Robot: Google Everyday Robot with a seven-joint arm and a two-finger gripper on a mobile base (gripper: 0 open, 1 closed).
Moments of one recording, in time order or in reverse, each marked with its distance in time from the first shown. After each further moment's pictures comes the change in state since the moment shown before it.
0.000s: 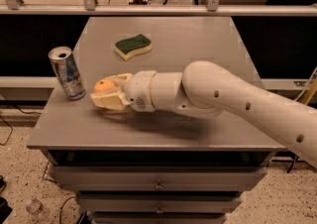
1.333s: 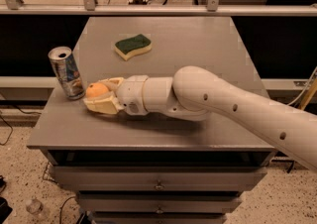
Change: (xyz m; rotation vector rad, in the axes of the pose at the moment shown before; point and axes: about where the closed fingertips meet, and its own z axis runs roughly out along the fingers) arm 0.014 0.007 0.026 -0.046 -0.005 -0.058
